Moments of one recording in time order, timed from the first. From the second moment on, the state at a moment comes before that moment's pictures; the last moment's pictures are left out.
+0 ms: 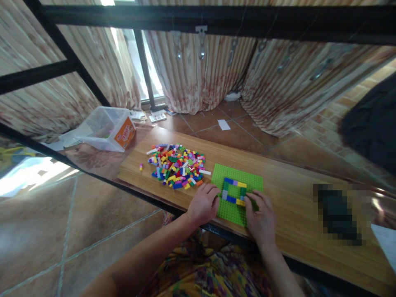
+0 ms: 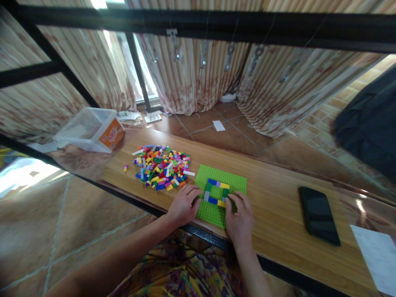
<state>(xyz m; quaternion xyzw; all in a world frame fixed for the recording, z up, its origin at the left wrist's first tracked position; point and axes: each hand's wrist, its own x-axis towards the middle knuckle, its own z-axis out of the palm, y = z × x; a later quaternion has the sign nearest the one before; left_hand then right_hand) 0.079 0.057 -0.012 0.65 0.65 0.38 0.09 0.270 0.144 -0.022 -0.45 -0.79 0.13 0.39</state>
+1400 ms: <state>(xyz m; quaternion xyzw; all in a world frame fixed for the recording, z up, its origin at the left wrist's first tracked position) 0.081 0.057 -0.005 0.67 0.66 0.34 0.10 0.266 0.147 -0.032 -0.46 -0.80 0.13 0.35</state>
